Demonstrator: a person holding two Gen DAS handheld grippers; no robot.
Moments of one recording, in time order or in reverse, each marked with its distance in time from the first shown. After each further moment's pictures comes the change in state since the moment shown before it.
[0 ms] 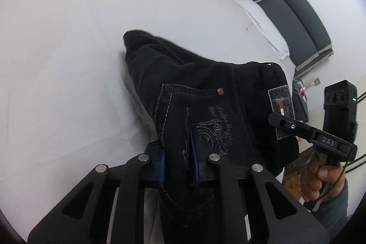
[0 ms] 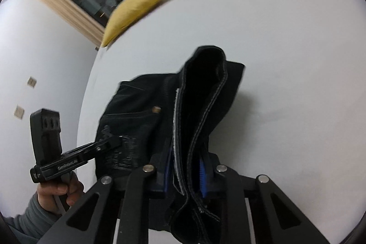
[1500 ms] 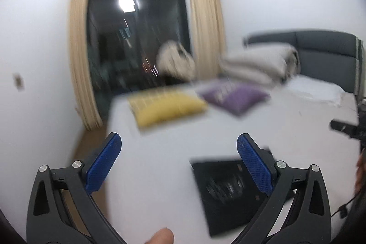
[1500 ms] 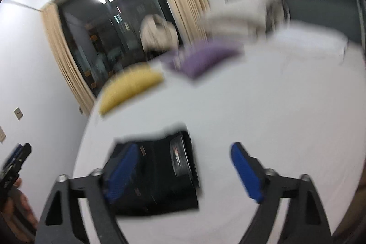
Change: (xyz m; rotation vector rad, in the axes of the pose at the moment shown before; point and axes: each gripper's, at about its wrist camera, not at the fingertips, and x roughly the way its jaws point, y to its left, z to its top) left arm -0.295 -0.083 -0.085 0.356 -0.904 0.627; right arm -0.132 0.088 -0.035 -0.112 -0.710 -0.220
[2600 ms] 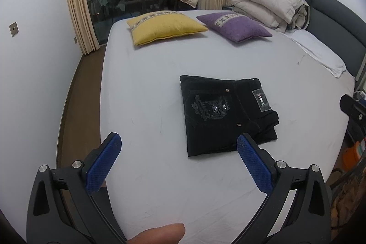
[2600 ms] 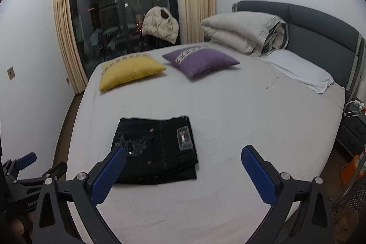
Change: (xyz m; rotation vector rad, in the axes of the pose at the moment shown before) left arm 0.016 -0.037 -0.054 -0.087 0.600 -0.046; right arm -0.054 0.078 -0.016 -0.161 0.269 -0.140
